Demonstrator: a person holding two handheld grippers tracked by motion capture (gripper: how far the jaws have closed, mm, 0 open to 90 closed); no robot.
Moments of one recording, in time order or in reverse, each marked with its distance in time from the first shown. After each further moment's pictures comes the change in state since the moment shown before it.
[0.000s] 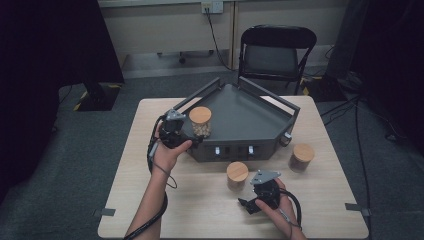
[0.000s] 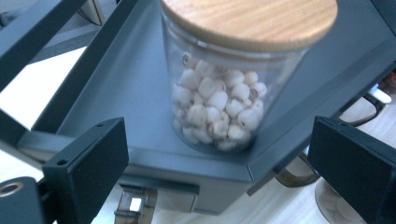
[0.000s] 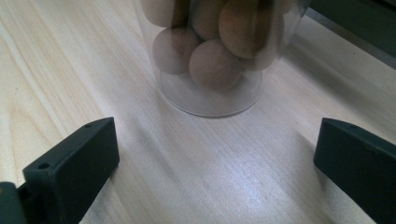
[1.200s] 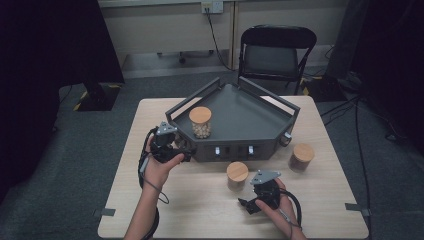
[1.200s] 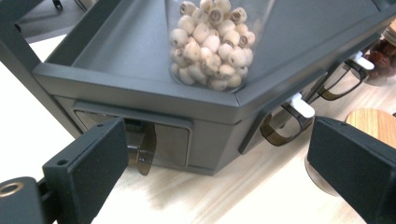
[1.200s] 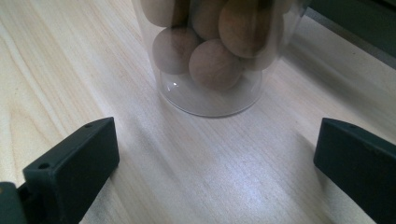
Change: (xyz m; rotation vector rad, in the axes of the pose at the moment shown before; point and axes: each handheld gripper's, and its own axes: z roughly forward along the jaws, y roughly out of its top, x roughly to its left) left arm -0.006 -0.034 -0.025 -0.004 0.003 -0.007; right arm 0.000 0.000 0.000 0.000 -0.001 -0.001
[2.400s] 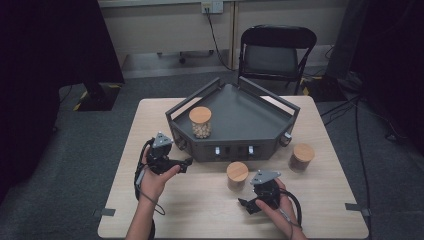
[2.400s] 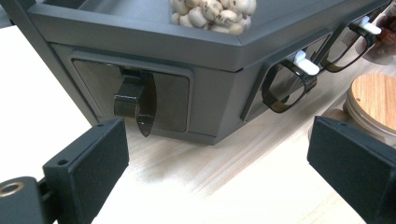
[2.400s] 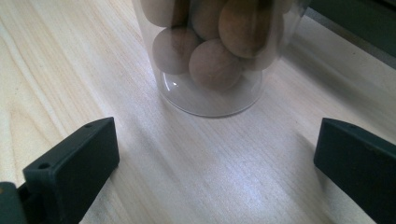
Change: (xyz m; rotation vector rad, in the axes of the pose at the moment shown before) left arm -0.002 -0.030 -0.005 0.006 0.010 -0.002; right arm 0.000 0.000 0.000 0.000 0.000 0.000
